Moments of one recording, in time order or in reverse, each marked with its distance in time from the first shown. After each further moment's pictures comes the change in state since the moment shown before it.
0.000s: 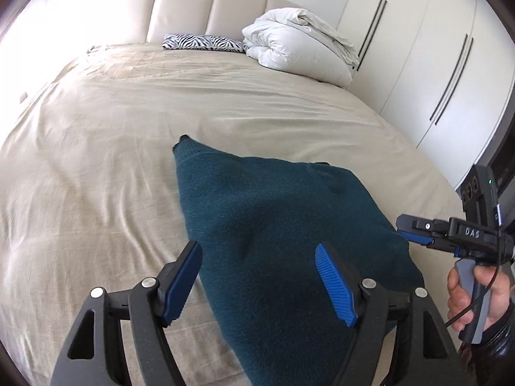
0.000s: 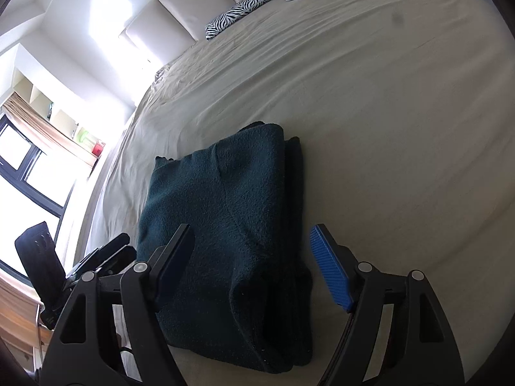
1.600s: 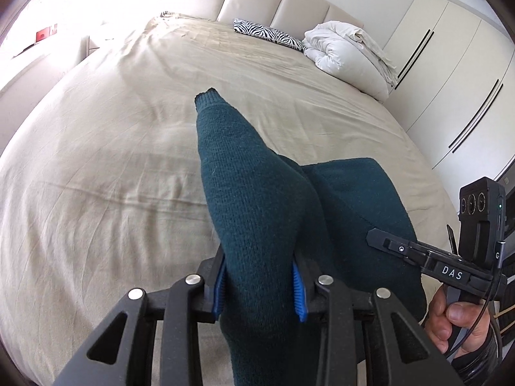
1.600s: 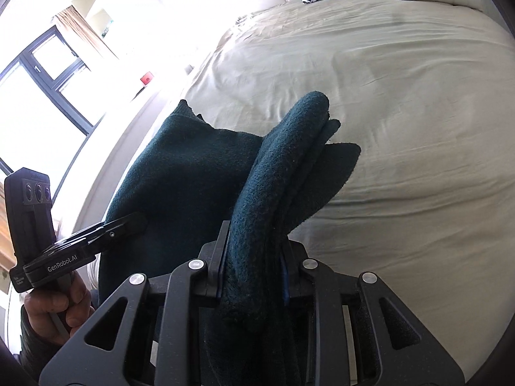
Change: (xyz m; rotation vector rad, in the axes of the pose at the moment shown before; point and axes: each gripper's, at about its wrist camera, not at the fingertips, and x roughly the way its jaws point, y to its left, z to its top) left arm -0.193 0.101 -0.122 -0.177 0.045 0.091; right arm -0.006 0.209 -0.156 -0.314 0.118 0.097
